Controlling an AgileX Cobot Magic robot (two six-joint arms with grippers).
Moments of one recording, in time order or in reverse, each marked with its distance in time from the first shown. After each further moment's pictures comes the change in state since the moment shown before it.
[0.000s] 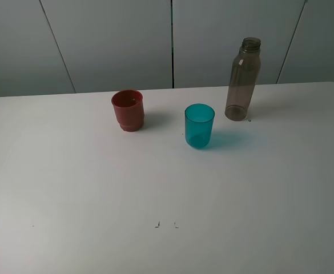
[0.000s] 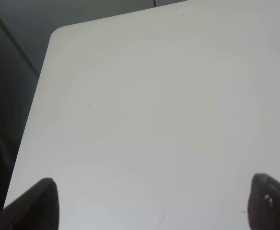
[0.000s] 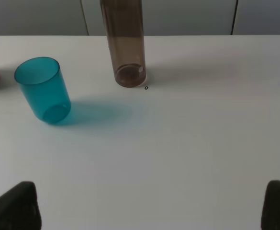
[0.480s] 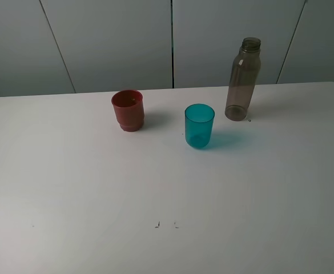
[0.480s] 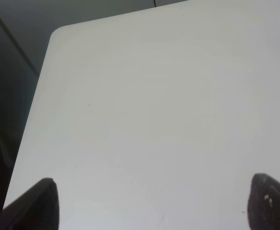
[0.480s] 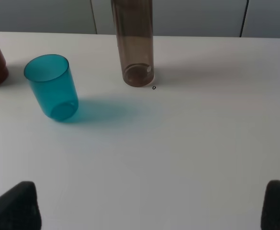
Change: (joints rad) left arm 0.000 0.000 0.000 0.000 0.000 -0.002; right arm 0.000 0.000 0.000 0.025 0.000 -0.012
